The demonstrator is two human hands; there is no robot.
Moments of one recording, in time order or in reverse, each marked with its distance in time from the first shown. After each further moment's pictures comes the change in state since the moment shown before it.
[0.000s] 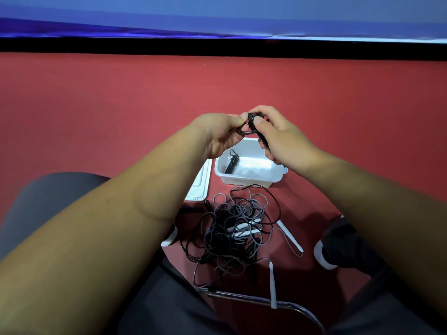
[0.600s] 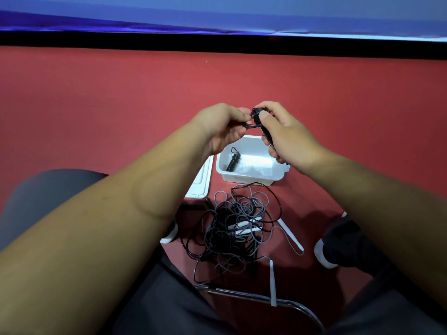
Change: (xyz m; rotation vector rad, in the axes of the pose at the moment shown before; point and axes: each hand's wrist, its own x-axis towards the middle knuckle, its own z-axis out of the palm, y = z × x) left_hand -0.009 0.006 -0.005 0.060 0.034 0.017; right_hand 0.001 -0.001 0.001 -0.019 0.032 0.012
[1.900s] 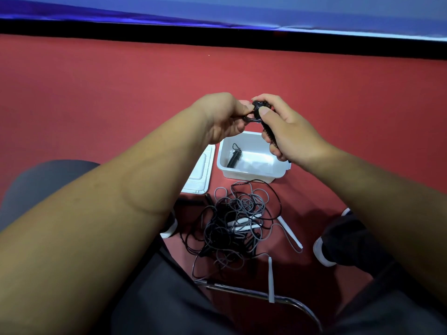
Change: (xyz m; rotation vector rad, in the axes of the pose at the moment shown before) left_hand 0.005 0.010 -0.005 0.073 -0.033 -0.018; right_hand -0.003 -0.005 0.000 0.012 -0.081 -0.019
